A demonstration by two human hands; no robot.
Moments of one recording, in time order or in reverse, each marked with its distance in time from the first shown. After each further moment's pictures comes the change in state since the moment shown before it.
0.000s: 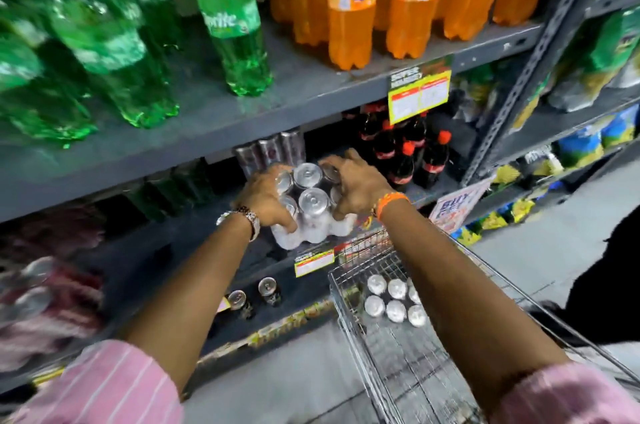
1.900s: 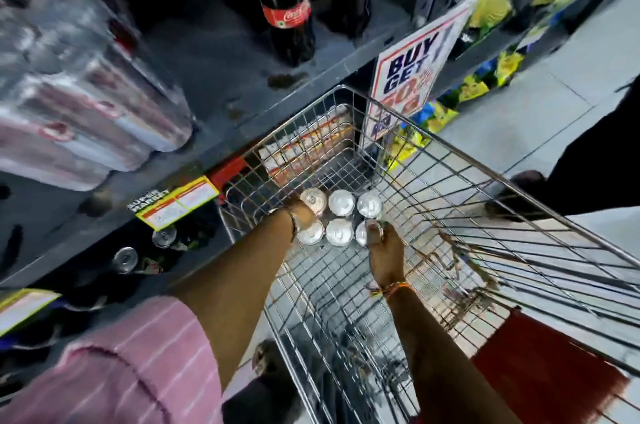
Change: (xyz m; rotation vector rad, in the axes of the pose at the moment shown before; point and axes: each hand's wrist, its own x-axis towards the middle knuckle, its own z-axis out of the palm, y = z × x) left_hand 0.059 0.016 0.402 0.112 -0.709 -0.359; right_hand -0.123 0.279 0.367 0.965 0.464 0.817
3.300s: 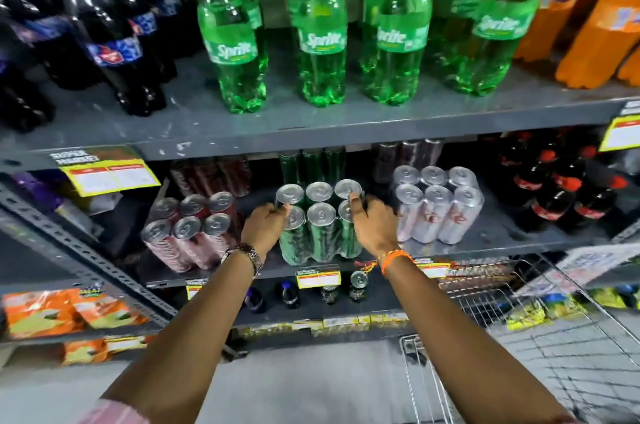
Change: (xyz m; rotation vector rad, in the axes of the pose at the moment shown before) left_hand -0.330 -0.381 -0.231 -0.854 0.979 0.042; right_hand -0.304 -0.384 0.241 -0.484 -0.296 -0.757
